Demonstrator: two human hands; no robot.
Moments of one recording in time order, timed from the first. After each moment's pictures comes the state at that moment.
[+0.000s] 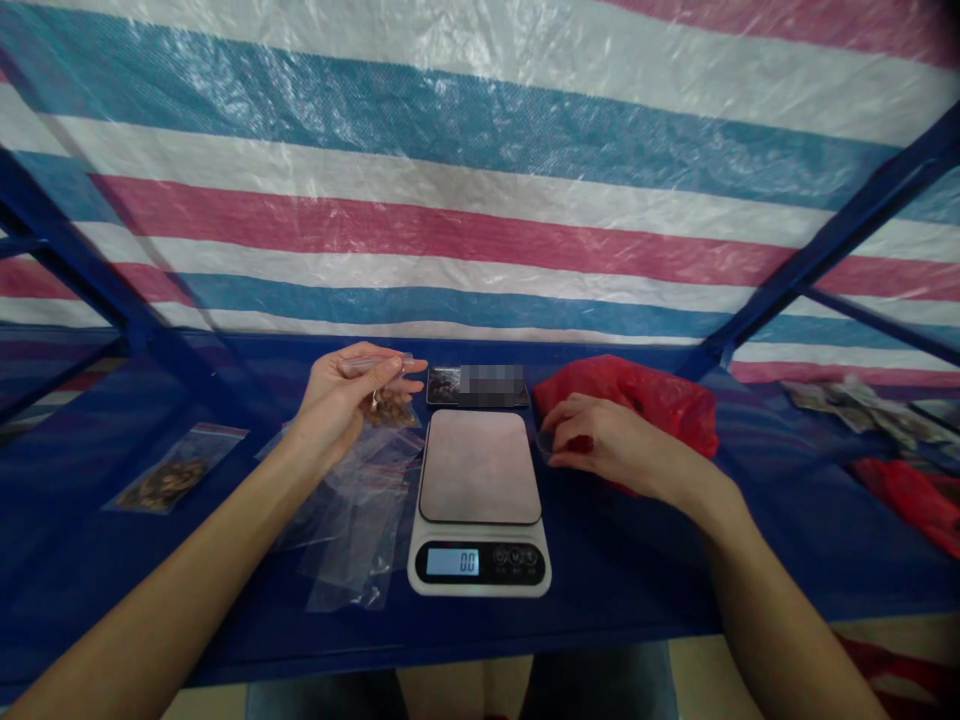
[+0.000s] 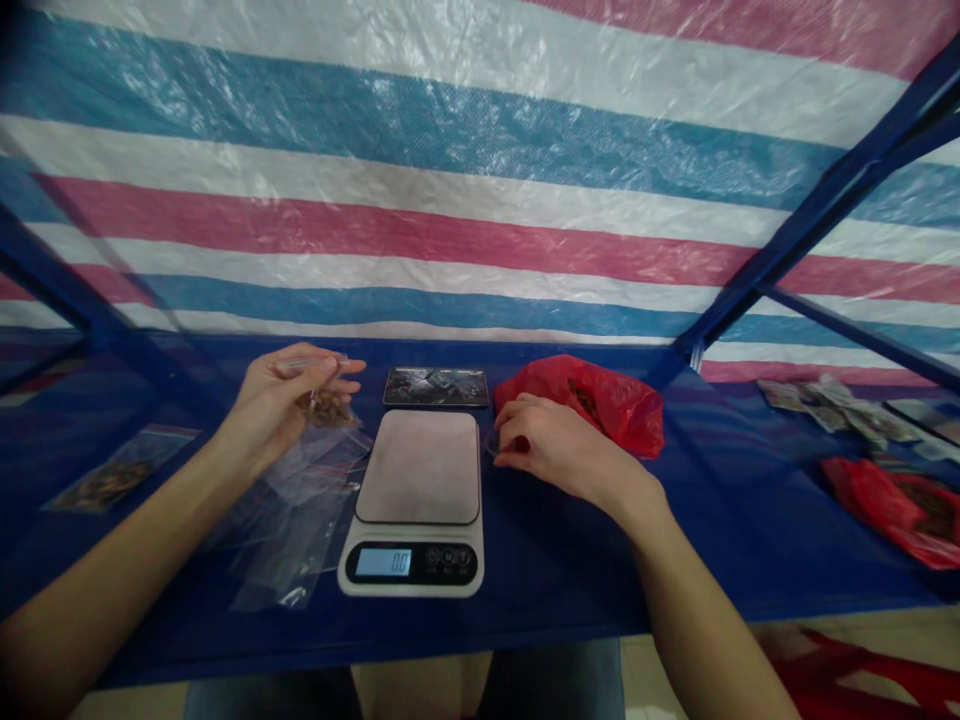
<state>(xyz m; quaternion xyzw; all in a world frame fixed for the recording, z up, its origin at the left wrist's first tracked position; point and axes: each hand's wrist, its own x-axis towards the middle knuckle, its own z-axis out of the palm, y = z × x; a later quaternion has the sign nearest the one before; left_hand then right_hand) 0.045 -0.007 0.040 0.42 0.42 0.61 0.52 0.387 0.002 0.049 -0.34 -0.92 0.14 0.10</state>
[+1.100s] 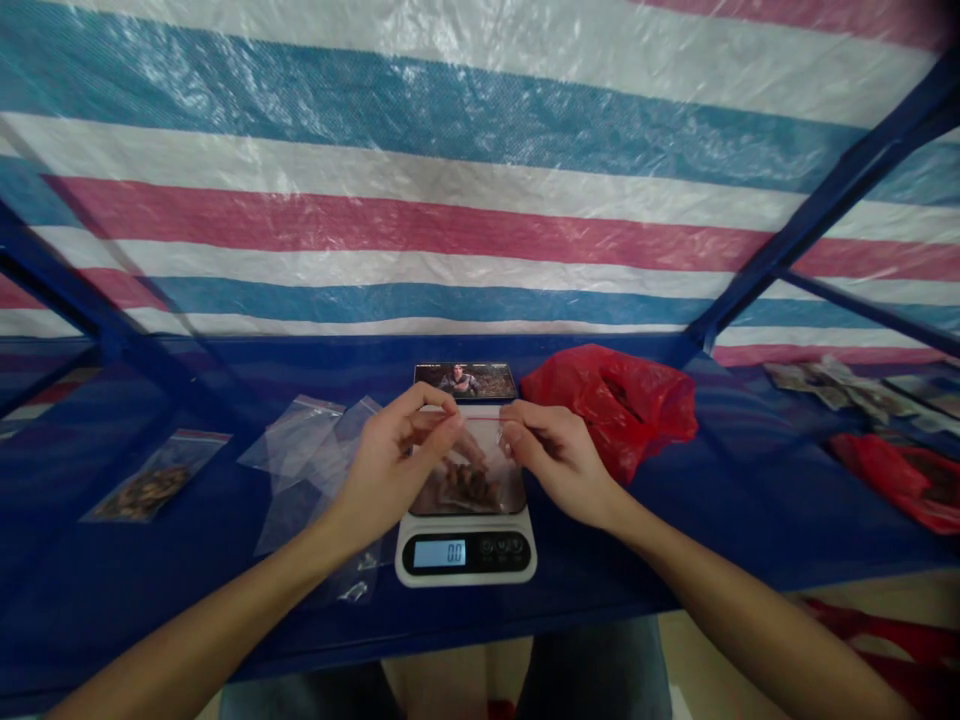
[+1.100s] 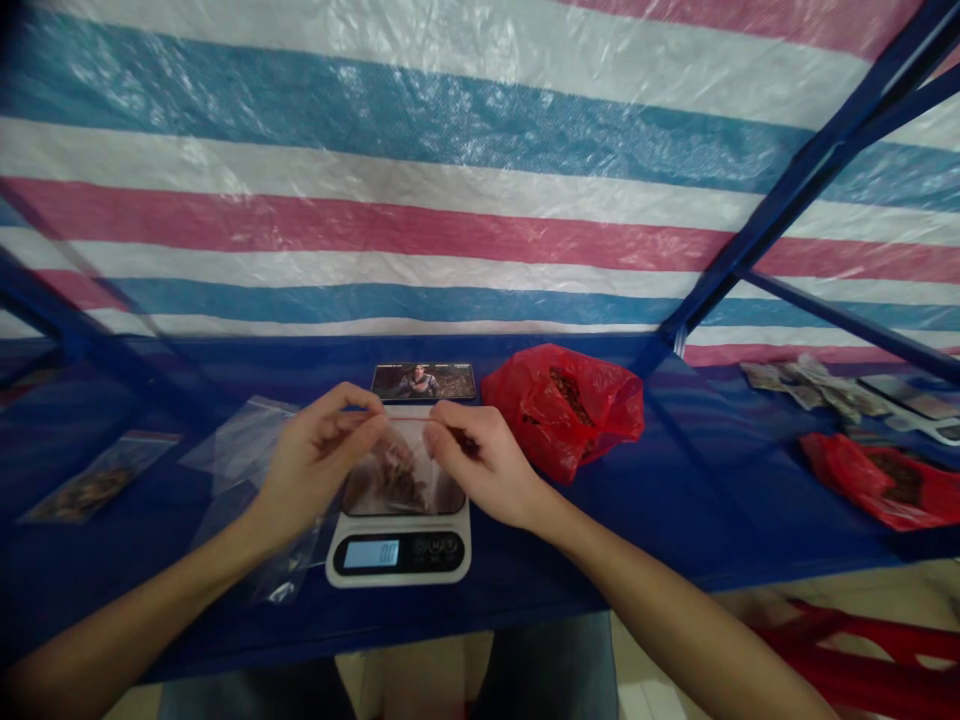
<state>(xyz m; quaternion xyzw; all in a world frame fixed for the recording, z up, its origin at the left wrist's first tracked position) 0.110 -0.063 0.037 0.59 0.38 0.49 0.51 0.324 -0.040 0.038 -0.30 -0.78 0.36 0.41</state>
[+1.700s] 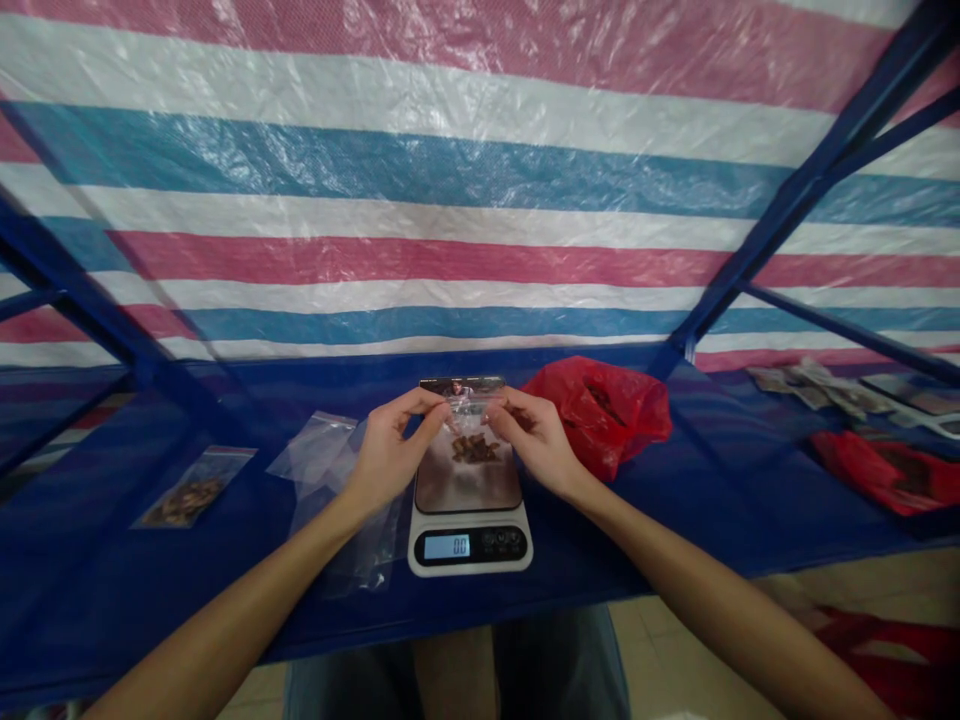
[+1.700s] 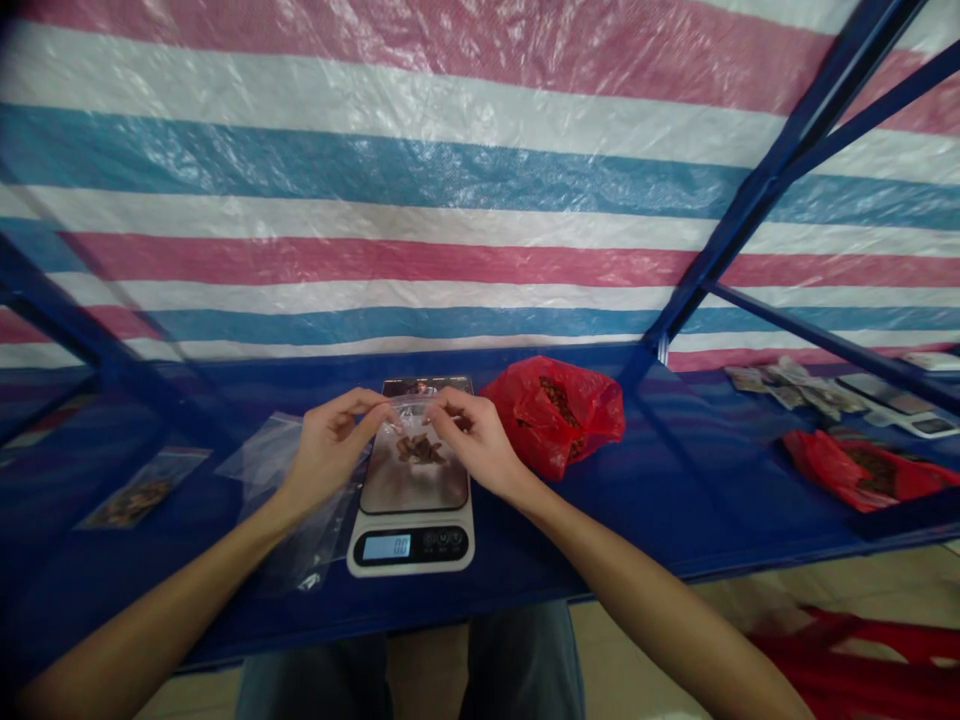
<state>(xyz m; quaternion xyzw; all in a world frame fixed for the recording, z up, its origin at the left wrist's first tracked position) 0.094 -0.038 0.031 0.66 0.42 0.53 0.32 0.309 -0.023 0.029 -0.31 -0.69 0.42 0.49</state>
